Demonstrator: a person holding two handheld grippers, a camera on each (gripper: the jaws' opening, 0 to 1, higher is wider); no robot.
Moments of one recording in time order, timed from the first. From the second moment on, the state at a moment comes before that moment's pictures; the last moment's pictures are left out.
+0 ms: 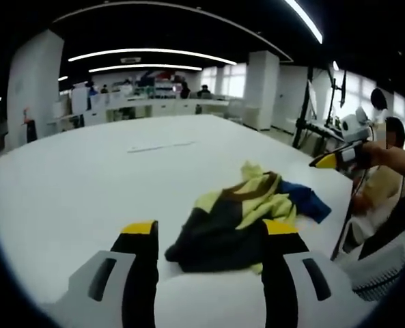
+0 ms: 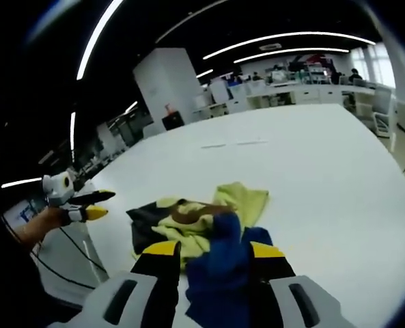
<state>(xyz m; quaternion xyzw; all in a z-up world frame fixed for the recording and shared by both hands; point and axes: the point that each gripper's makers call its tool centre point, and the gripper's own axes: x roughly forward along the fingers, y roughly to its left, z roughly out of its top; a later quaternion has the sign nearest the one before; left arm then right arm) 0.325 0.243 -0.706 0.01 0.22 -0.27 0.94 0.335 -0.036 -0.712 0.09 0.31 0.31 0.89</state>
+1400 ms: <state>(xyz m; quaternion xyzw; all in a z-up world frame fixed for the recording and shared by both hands) 0.353 0.237 -0.777 0.07 0.32 -0.29 0.90 0.366 -0.028 -0.780 0.03 0.38 0.31 0.87</state>
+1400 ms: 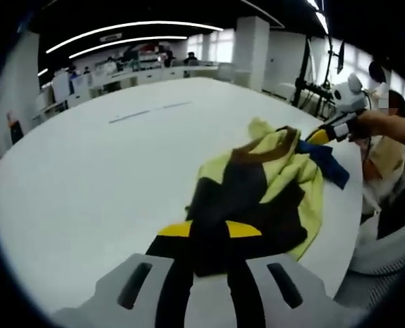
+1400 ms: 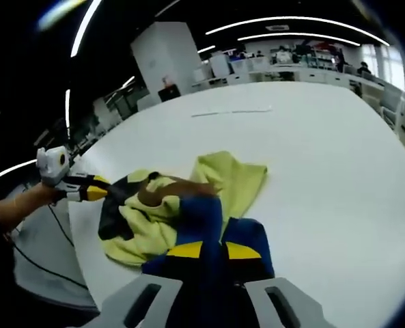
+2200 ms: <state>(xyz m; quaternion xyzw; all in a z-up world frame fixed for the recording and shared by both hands) 0.358 0.240 -0.749 0.07 0.27 -0.27 0.92 0.366 -0.026 -0.748 0.02 0.34 0.32 0.88</state>
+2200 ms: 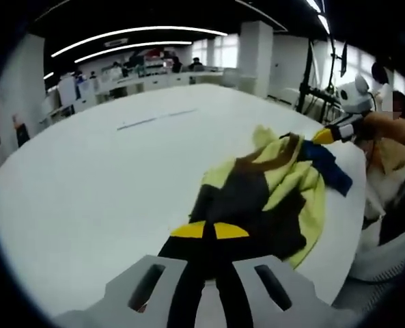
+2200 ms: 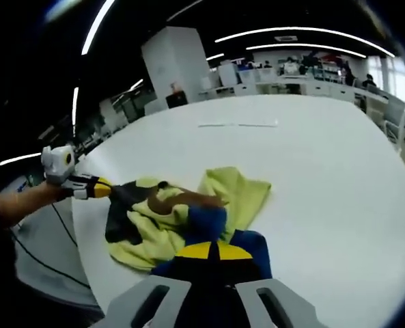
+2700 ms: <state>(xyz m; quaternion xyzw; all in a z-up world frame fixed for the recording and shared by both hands) 0.378 0.237 -0.675 0.03 0.19 -0.23 0.95 0.383 -0.026 -0.684 0.01 0.27 0.33 0.90</state>
